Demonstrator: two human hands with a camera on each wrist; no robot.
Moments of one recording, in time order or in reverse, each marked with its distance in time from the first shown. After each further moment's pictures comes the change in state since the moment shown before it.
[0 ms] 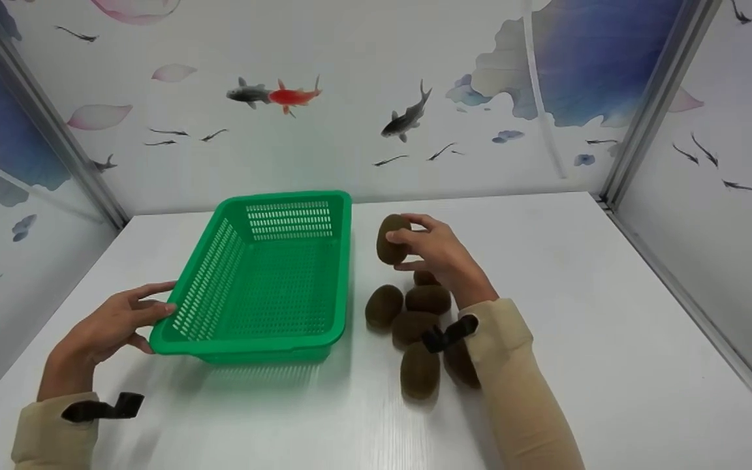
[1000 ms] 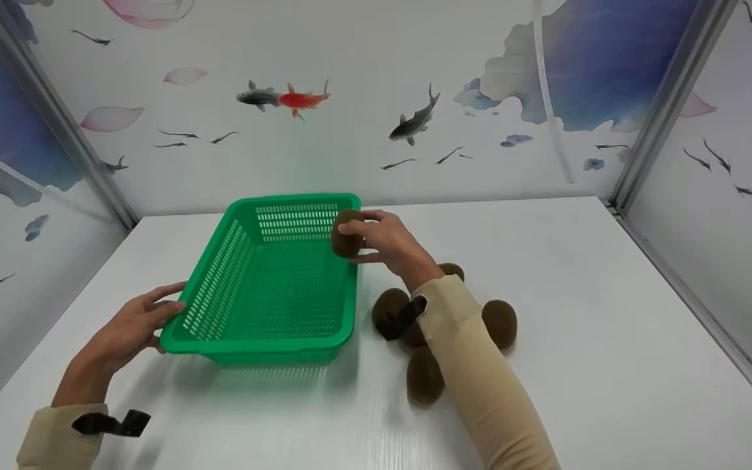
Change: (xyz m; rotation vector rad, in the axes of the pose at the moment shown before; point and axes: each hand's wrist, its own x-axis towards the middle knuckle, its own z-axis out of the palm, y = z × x) left_hand 0.003 -0.008 0.012 -0.076 0.048 0.031; right_hand 0.041 -0.030 0.067 0.035 -0.034 0.018
